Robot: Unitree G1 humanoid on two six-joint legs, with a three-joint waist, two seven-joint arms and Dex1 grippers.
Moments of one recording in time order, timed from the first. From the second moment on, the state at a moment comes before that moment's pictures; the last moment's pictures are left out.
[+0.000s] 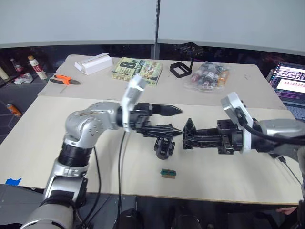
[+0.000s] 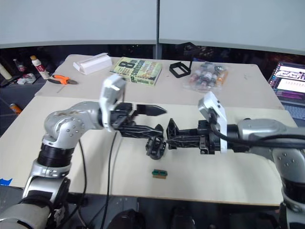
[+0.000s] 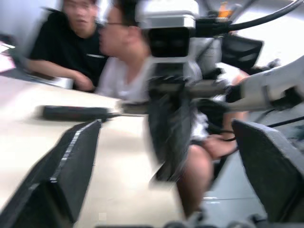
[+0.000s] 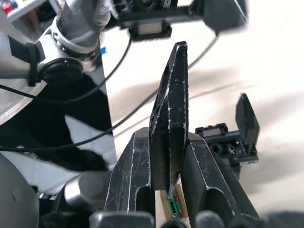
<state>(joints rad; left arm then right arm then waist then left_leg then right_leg) -0.73 0.54 -0.06 -0.04 -0.74 0.66 -1.28 -0.38 -0.89 -0.22 -0.56 1.07 1.02 0.84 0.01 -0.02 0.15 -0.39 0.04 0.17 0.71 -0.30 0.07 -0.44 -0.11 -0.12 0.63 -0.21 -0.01</state>
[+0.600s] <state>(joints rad) -0.52 0.44 -0.18 0.41 -0.24 -0.07 -1.34 -0.17 -0.66 -0.14 -0.50 0.70 0.38 1.07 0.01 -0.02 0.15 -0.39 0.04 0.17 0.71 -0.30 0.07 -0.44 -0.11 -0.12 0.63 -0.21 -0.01</state>
